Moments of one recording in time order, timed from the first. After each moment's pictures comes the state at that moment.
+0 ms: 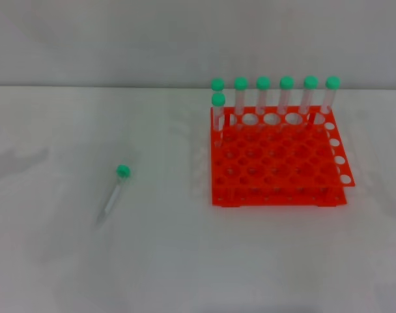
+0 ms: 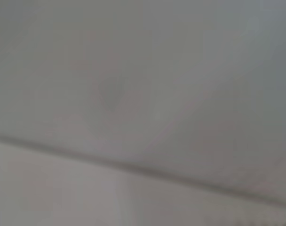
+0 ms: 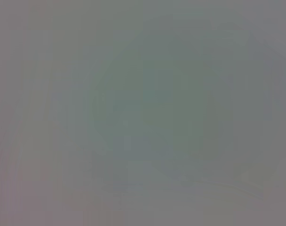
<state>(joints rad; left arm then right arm) -0.43 -1.76 0.71 1.06 2.07 1.44 -2.55 0.32 2.01 -0.48 -0.03 -0.91 -1.54 0.29</state>
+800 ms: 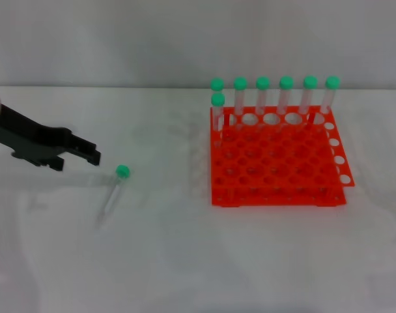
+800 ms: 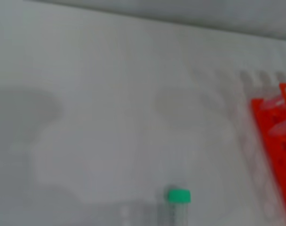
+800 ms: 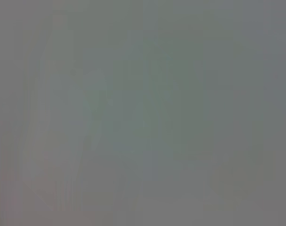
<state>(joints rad) -0.83 -1.91 0.72 0.87 2.67 1.58 -2.69 0.35 2.01 -0.48 -0.05 -0.91 -1.53 0.29</state>
